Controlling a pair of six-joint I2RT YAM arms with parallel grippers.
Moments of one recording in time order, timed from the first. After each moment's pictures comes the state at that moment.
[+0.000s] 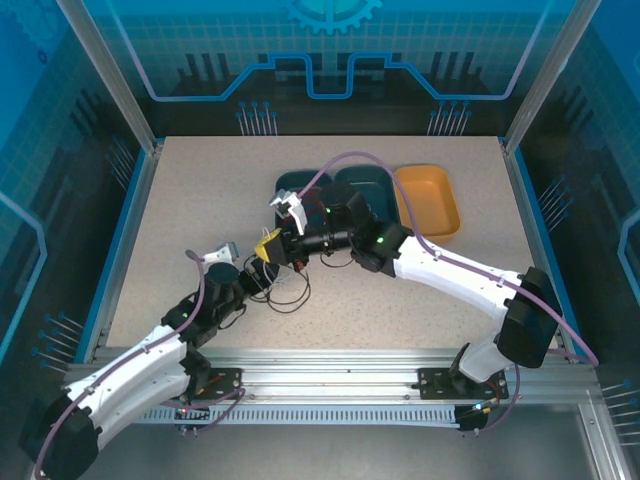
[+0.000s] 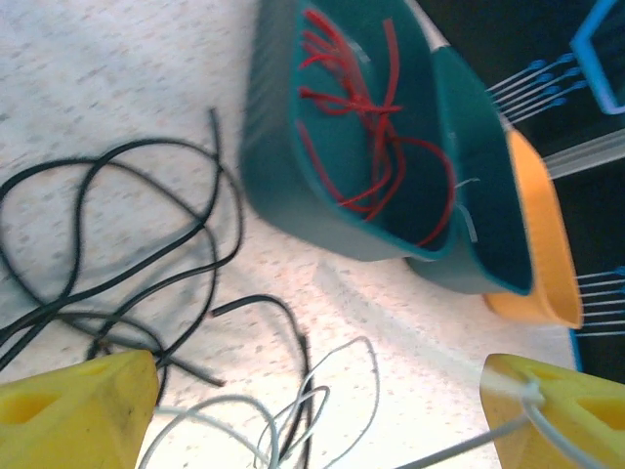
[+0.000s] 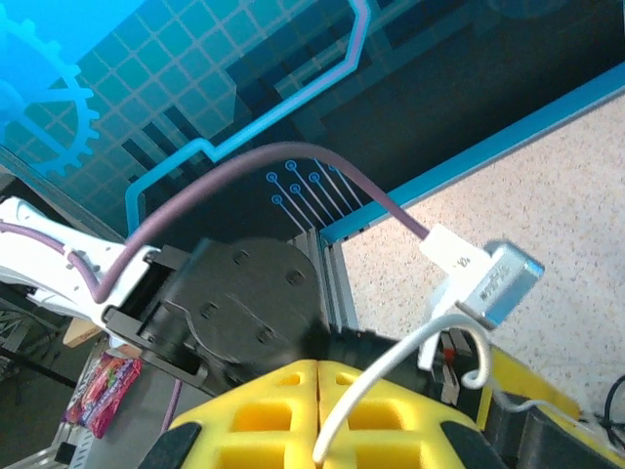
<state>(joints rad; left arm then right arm) -0.55 0.74 0.29 -0.06 -0.14 -1.01 0.92 1.52 1.29 -0.06 -0.64 0.37</state>
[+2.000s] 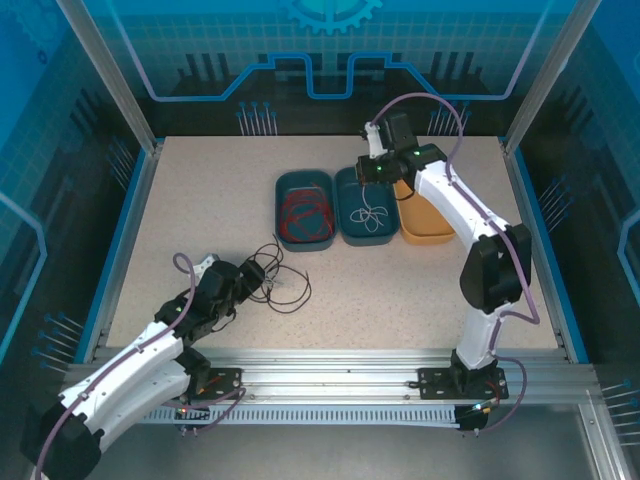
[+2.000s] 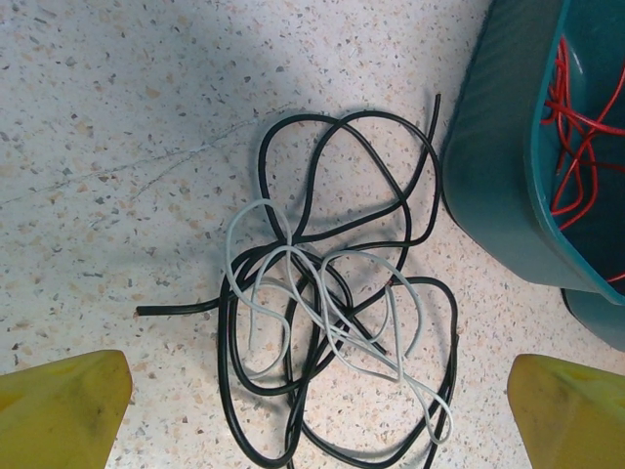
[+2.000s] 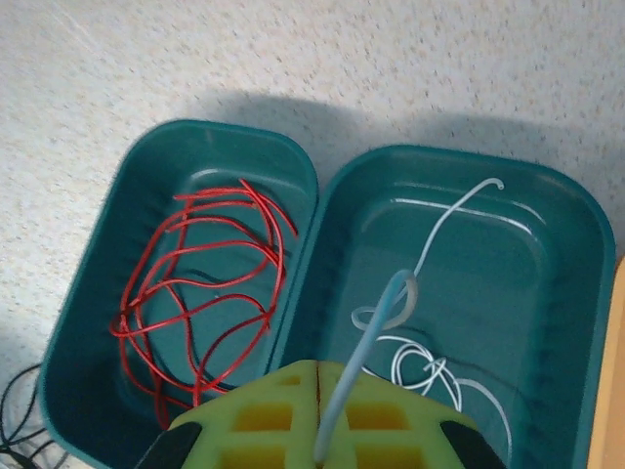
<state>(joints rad) -0.51 0.73 0.39 -0.47 -0.23 -1.18 0.37 1.88 1.75 -0.72 -0.14 0.19</state>
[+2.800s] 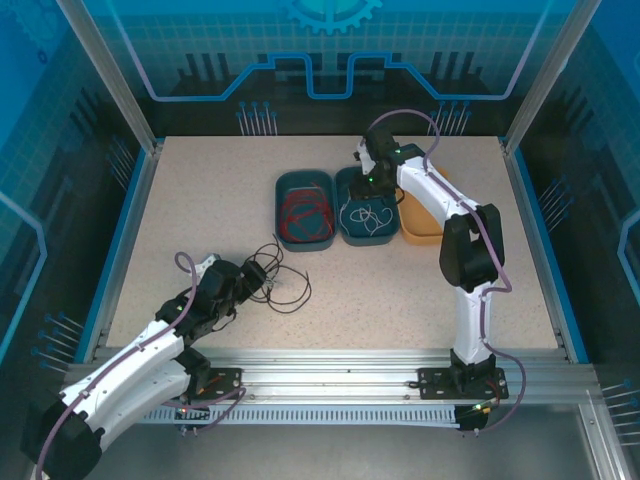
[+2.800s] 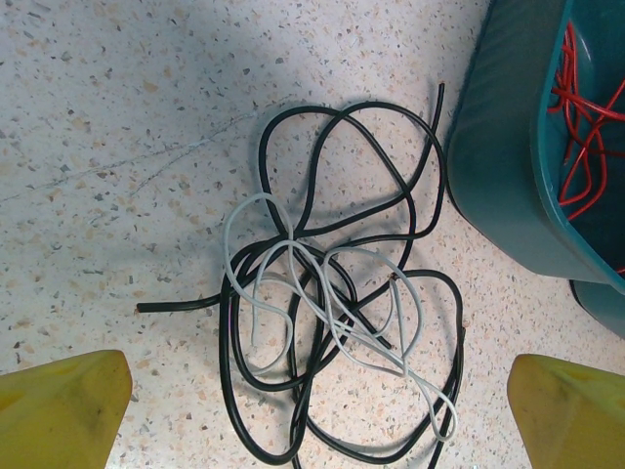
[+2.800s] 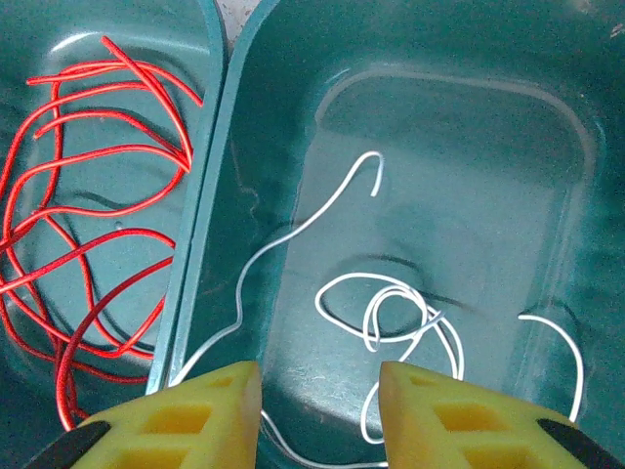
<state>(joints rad) -0.50 0.74 0.39 -0.48 -0.22 -1.16 0.37 2.09 1.86 -0.88 -0.14 0.18</state>
